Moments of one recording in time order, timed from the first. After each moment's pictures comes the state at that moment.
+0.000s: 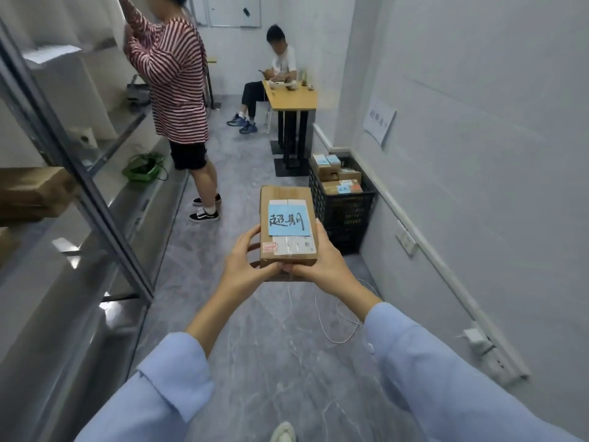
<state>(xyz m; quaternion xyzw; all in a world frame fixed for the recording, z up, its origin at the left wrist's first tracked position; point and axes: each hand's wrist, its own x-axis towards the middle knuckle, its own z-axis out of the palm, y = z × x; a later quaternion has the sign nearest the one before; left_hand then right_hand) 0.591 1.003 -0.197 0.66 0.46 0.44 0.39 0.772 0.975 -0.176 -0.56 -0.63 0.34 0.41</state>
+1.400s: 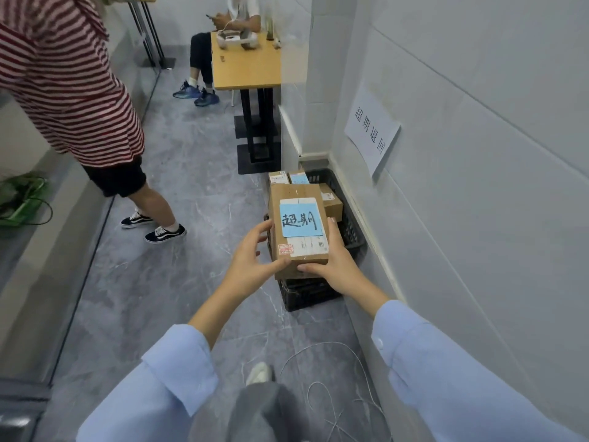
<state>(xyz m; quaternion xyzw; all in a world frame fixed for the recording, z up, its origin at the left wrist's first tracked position) 0.961 1.627 -0.256 0.69 0.47 0.33 0.43 1.159 1.585 -0.253 -0.63 -0.55 0.43 0.34</state>
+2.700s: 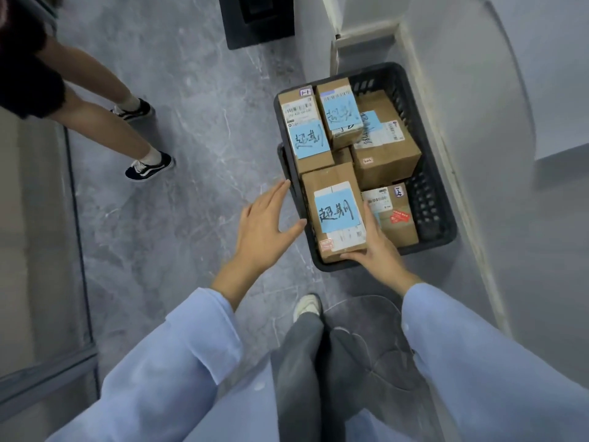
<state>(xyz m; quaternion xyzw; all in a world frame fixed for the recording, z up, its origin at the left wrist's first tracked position) 1.013 1.974 -0.451 0.77 0.56 0.06 0.29 1.237 1.881 -0.528 -0.72 -0.52 0.43 0.17</state>
